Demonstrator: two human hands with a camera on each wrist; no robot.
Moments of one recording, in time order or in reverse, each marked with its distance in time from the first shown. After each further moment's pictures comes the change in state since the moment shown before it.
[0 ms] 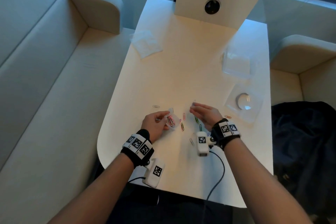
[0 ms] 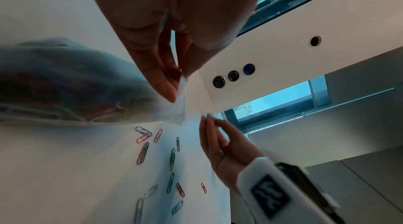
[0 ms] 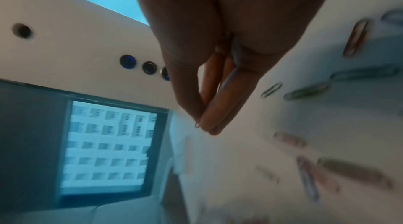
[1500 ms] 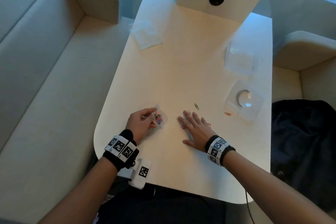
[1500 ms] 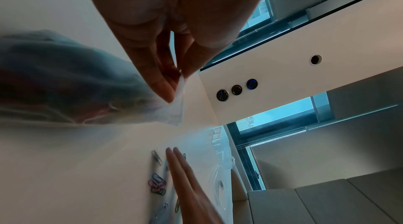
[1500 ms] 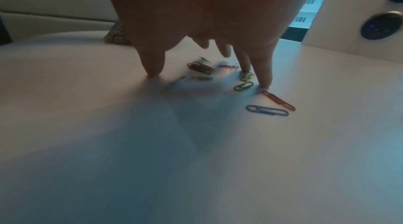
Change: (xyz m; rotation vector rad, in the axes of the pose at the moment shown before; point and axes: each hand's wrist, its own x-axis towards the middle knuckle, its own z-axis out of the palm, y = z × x) left_hand -0.009 -0.009 -0.031 -0.128 0.072 -0.042; right_hand 0.020 0.083 -0.045 -2.040 -0.385 -0.602
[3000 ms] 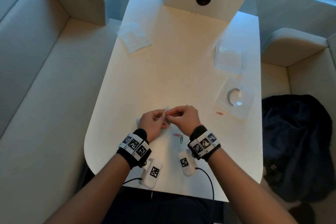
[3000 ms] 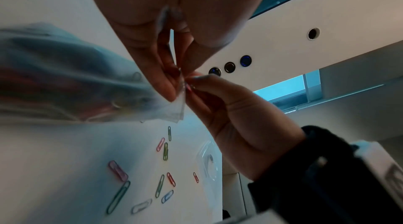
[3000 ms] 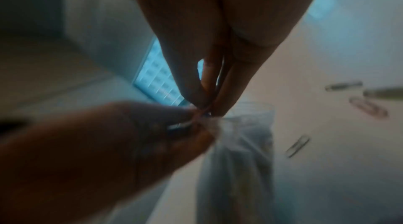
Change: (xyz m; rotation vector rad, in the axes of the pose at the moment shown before) left_hand 0.011 0.012 0.054 0.097 -0.122 0.041; right_hand 0.011 -0.049 -0.097 1.250 0.445 0.344
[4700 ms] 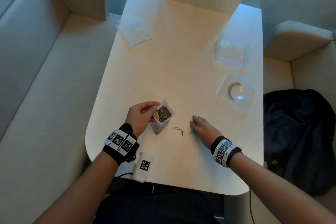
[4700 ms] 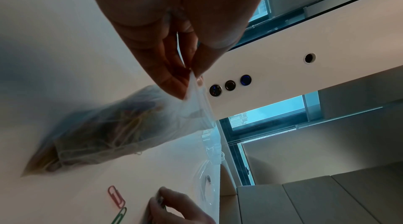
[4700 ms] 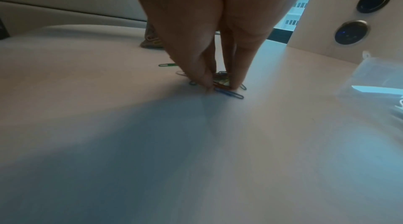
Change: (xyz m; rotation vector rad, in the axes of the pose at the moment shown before) left_hand -0.010 -0.003 -0.029 -0.179 0.038 0.059; right_hand -0.011 0.134 -0.059 -1.319 -0.275 -0.497
